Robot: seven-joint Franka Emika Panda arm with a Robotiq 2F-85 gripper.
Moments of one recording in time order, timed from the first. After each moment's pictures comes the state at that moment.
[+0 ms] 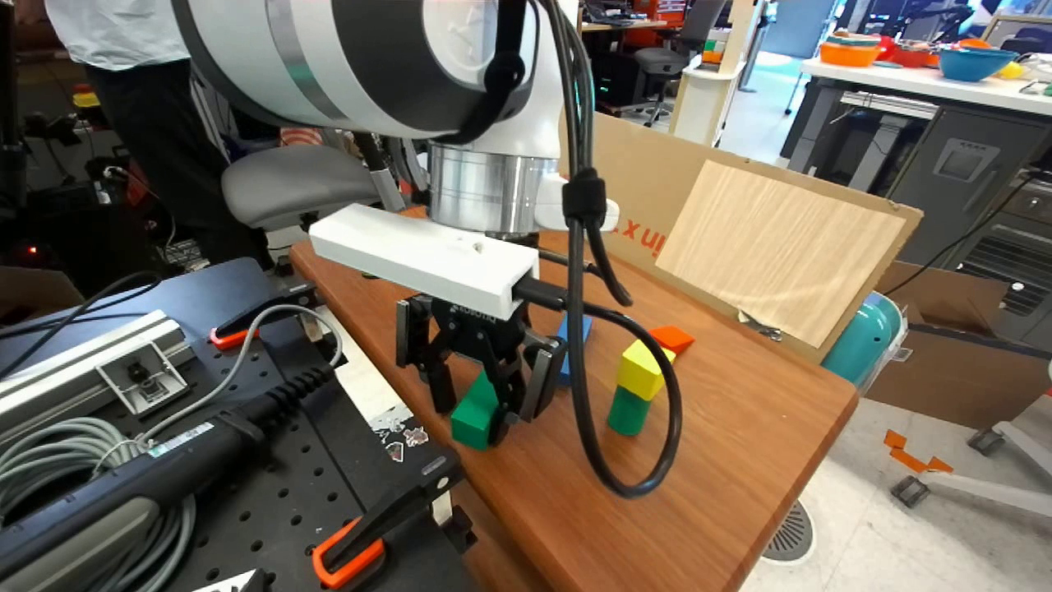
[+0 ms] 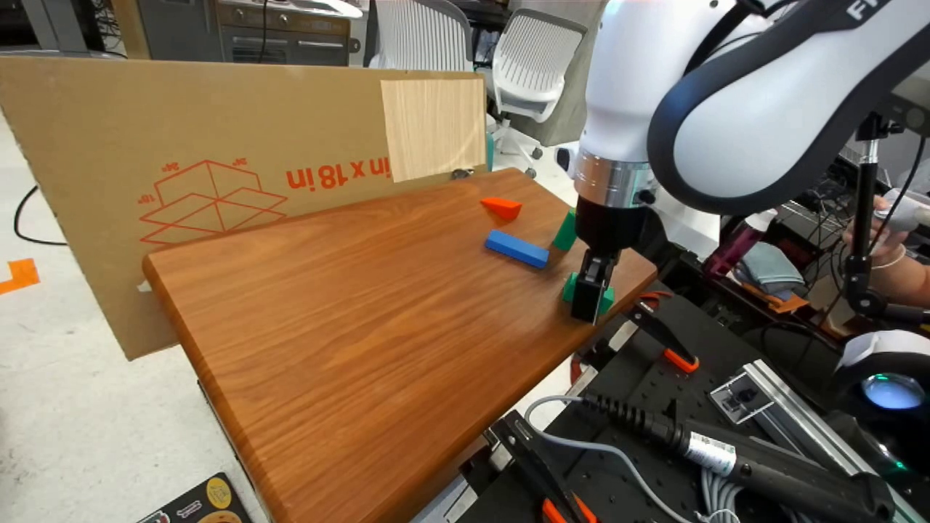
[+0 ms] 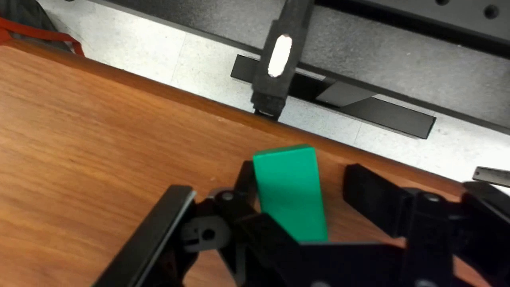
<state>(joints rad) -0.06 0.41 -0.07 -2.44 -0.40 2.61 -0.13</state>
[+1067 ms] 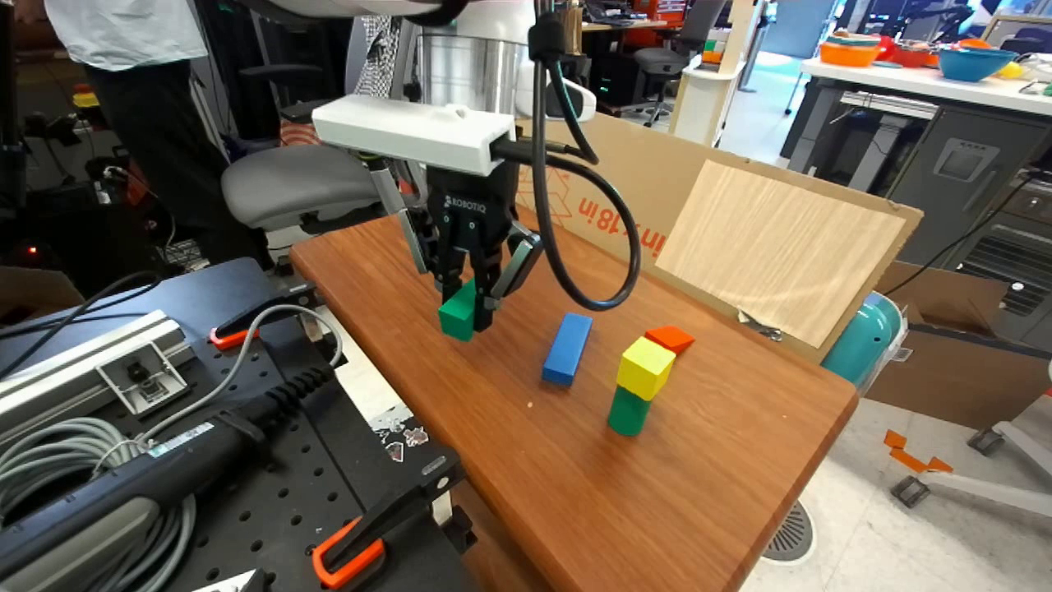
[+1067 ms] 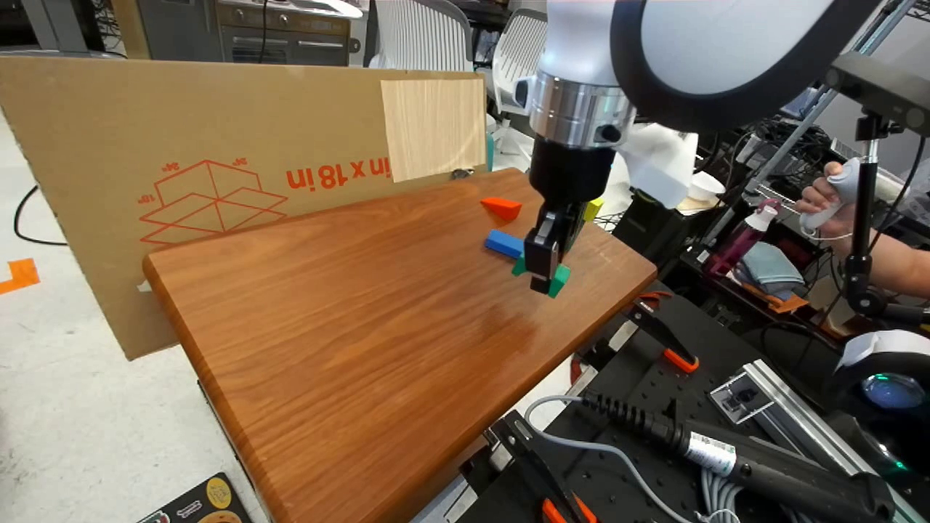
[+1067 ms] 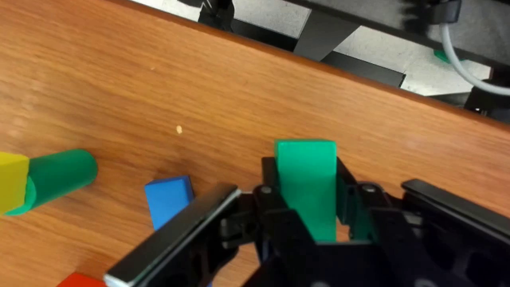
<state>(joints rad) 0.01 0.32 0.01 -2.39 -0.27 2.53 -0.11</state>
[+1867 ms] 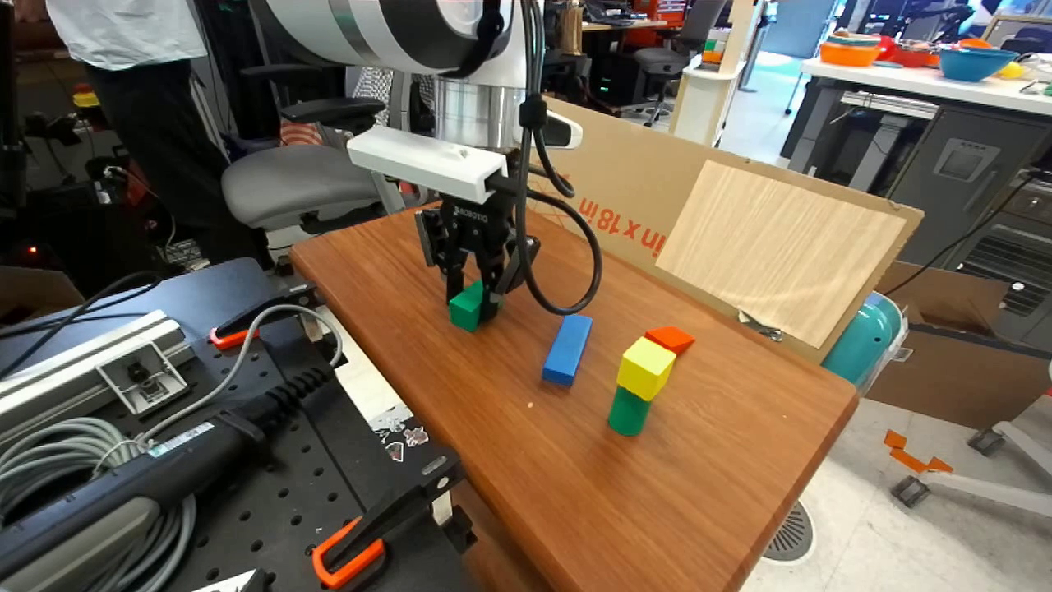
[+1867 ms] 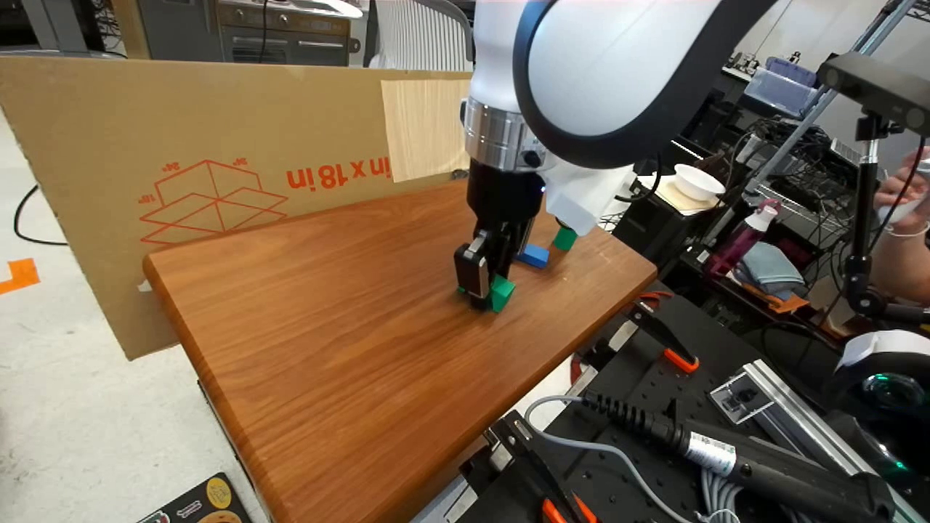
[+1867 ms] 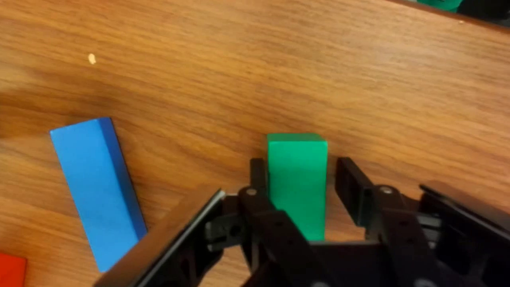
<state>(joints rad) 0.05 0.47 0.04 -2.26 -0.21 2.58 -0.04</state>
